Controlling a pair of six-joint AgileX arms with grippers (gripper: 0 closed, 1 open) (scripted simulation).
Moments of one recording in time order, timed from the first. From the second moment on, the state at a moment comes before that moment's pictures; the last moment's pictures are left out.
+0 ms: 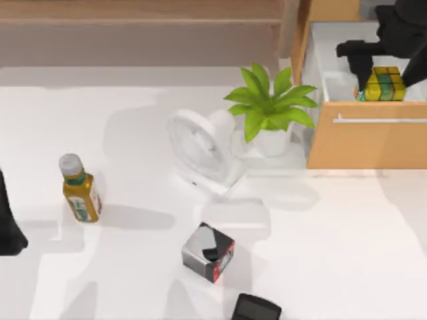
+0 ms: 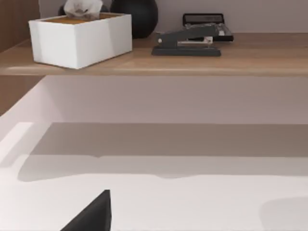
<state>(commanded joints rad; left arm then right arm) 0.00 0.00 0.00 0.00 0.00 0.00 0.14 2.47 2.34 -1.34 0.02 0.14</state>
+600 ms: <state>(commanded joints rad) 0.00 0.00 0.00 0.00 0.00 0.00 0.26 2.25 2.32 -1.35 0.02 0.17</state>
